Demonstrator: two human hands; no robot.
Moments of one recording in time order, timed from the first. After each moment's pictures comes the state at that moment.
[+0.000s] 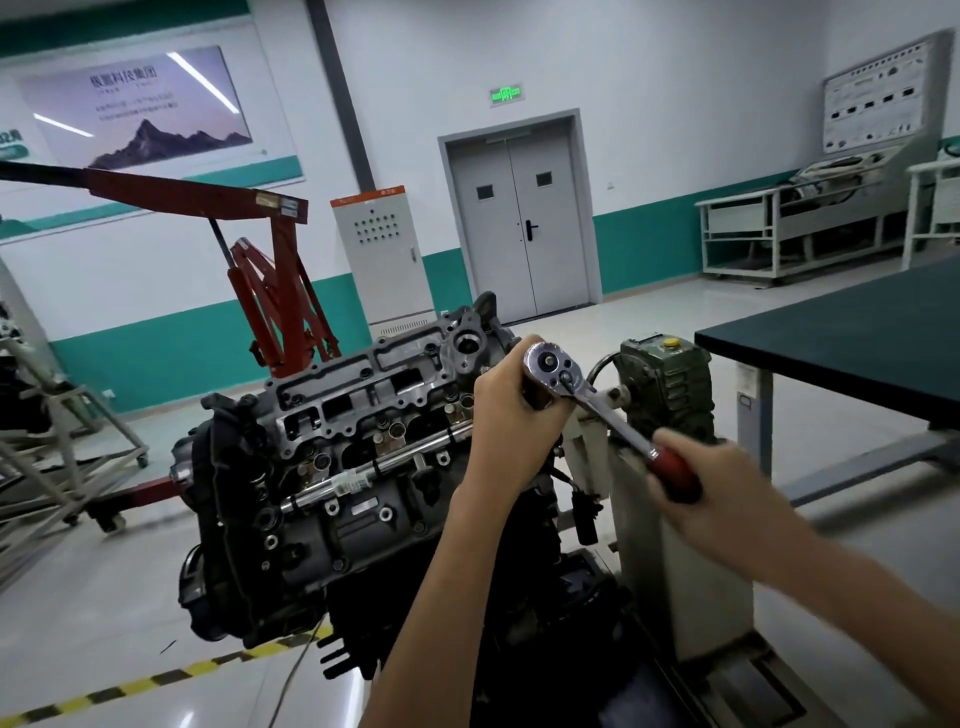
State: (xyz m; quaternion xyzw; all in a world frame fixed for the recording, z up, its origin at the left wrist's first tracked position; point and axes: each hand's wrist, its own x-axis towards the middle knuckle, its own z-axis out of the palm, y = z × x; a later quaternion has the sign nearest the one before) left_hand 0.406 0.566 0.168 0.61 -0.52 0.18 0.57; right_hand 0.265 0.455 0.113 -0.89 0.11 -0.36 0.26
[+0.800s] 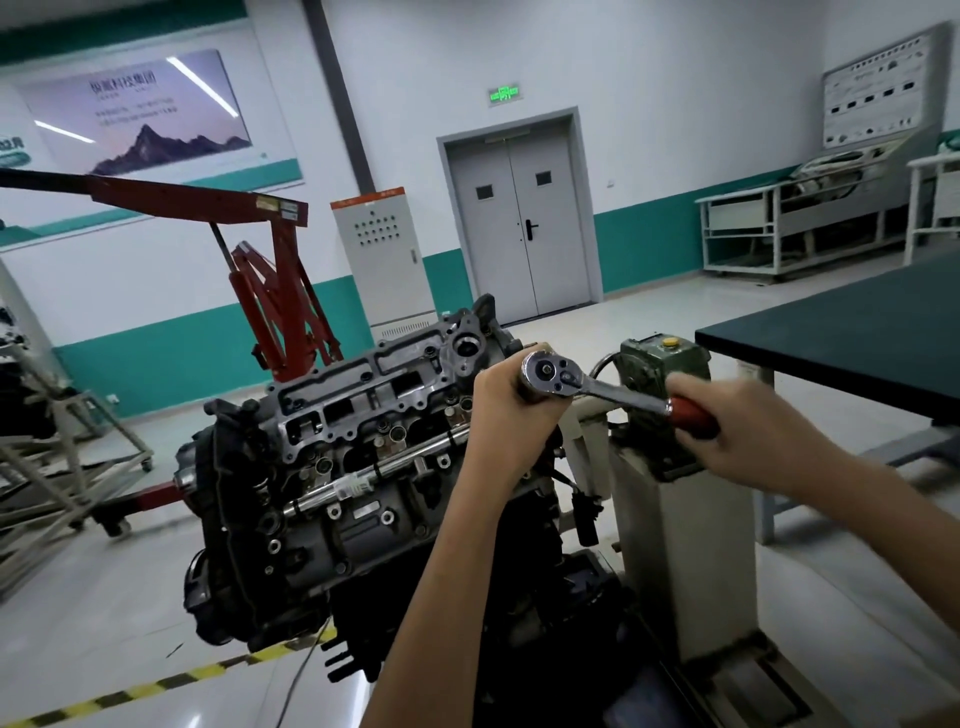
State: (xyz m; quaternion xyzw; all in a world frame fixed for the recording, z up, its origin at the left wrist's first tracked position) left_hand 0.408 0.565 0.172 0.62 -0.51 0.10 0.58; right_hand 0.268 0.405 0.147 -0.93 0.06 -0.36 0.09
